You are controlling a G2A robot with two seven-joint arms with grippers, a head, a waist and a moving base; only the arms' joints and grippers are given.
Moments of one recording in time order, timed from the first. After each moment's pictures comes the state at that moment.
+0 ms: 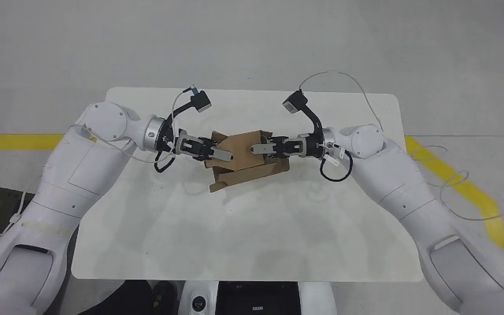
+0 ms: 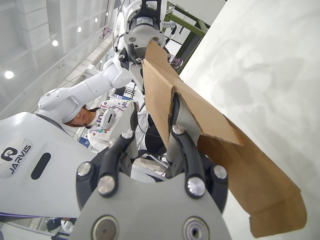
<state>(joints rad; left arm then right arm) 0.55 -0.92 -0.84 -1.27 -0.58 -0.40 -1.42 -0.50 -1.18 0.63 -1.02 0.68 -0.67 1.15</state>
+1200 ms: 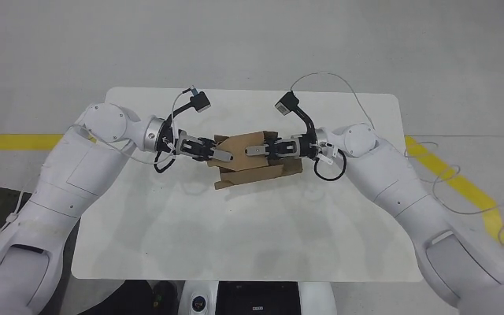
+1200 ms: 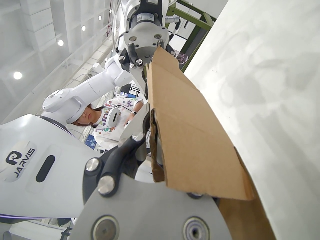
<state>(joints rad) 0.53 -0.90 -0.80 -1.27 -0.58 -0.43 -1.39 -0.46 -1.20 0.56 -0.98 0.75 -0.66 1.16</state>
